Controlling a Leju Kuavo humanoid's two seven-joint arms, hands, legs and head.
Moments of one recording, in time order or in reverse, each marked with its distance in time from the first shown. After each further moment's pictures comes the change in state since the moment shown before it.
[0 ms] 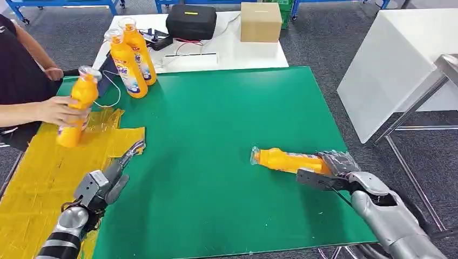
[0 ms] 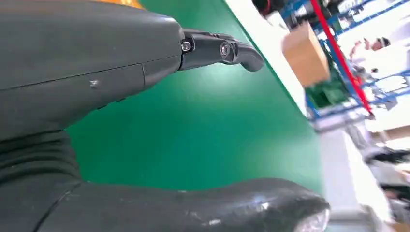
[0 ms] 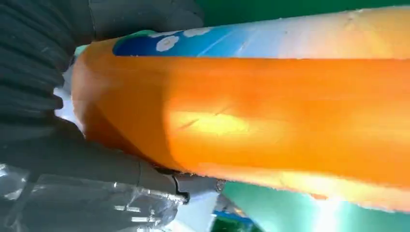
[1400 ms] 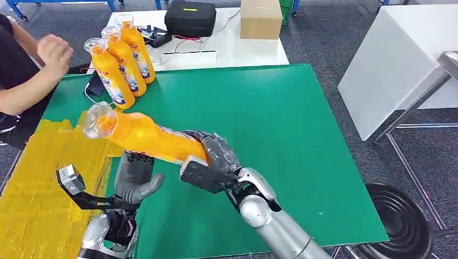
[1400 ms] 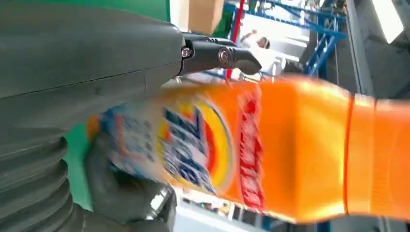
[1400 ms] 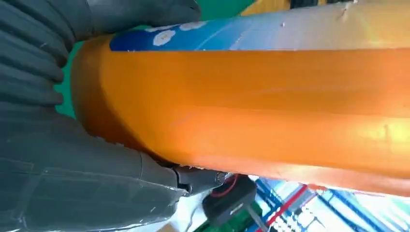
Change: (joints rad) left arm 0.126 -0.288 -0.099 -0.364 0.594 -0.062 0.213; right arm -0.009 0.588 0.212 -0.300 -0.280 -0.164 -0.010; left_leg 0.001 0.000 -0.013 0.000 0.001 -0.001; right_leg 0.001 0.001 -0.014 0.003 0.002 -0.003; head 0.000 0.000
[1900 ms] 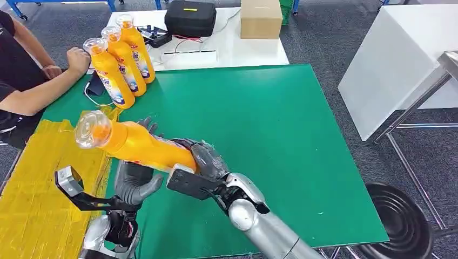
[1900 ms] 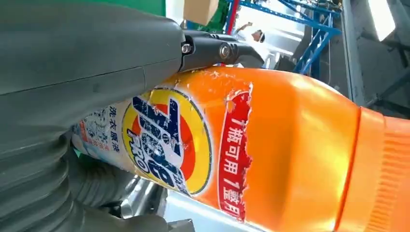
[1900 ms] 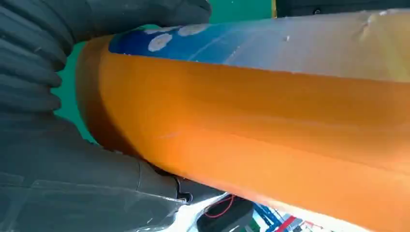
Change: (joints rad) left arm 0.005 -0.003 -0.015 -0.003 0.032 -0.016 -0.006; right arm -0.016 0.040 0.062 0.109 0.037 0.006 -0.002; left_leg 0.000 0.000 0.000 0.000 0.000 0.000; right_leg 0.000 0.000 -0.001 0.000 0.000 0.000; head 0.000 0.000
